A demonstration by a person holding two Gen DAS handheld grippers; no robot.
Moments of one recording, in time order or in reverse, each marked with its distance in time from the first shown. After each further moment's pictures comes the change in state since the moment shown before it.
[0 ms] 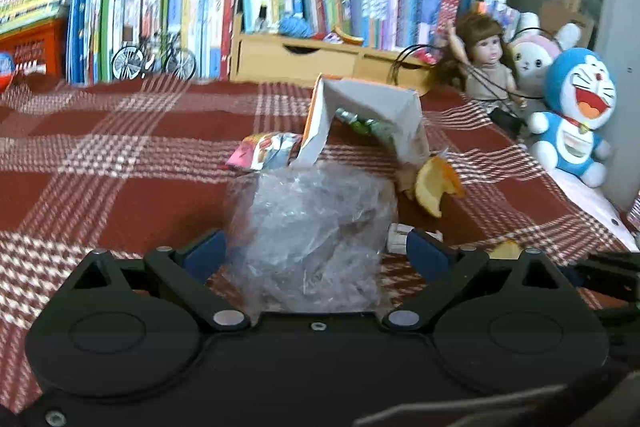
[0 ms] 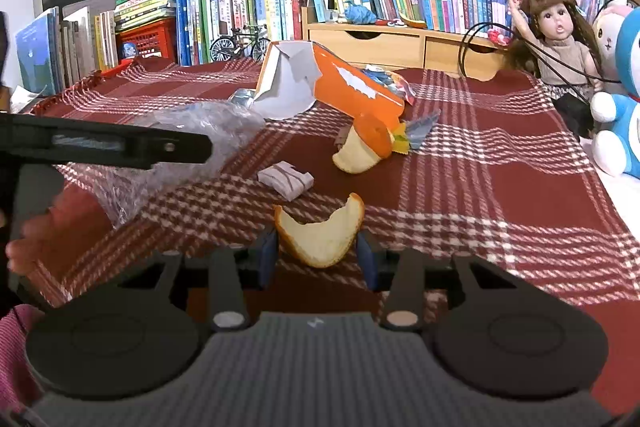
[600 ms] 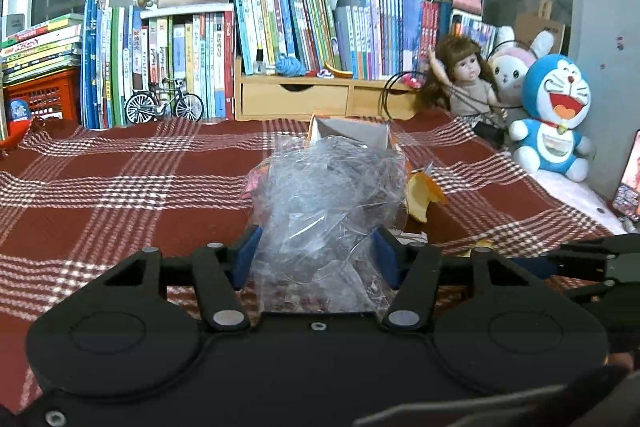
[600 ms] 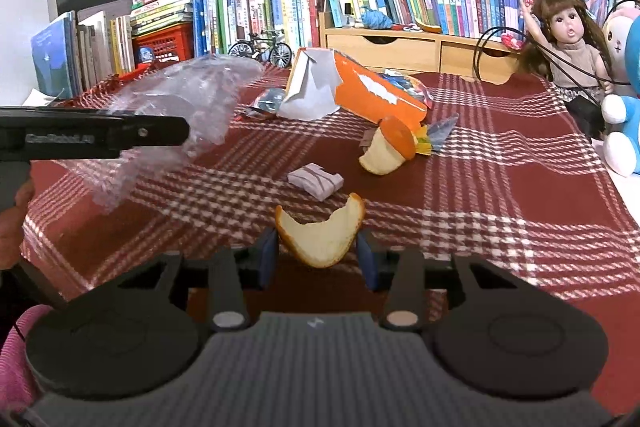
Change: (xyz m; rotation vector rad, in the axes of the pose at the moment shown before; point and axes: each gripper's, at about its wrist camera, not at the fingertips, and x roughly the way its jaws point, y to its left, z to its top) left arm -0.072 -0.001 -0.008 0.095 -0.108 0.001; right arm -0.013 0.016 -0.002 -0.001 -0.015 0.045
